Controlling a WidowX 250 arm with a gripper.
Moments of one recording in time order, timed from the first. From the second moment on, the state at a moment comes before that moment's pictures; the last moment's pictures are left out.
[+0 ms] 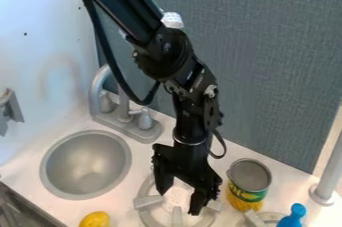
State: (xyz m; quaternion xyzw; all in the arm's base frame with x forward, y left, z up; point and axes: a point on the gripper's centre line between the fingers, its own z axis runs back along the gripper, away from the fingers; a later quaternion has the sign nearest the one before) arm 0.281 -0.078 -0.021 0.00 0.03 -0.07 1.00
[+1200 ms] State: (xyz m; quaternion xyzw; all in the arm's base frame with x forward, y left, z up) arm 0.247 -0.114 -0.061 -0.05 0.10 -0.17 0.98
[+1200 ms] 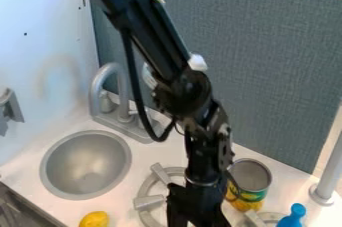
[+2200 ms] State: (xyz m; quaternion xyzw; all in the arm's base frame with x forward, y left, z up) arm 0.253 -0.122 -0.099 -0.01 0.15 -0.18 0.97
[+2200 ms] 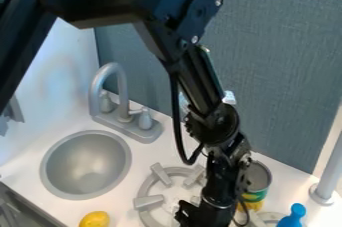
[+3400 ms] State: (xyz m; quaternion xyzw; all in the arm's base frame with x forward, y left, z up) arm 0.287 -0.062 -0.040 0.04 0.07 -0.09 0.99
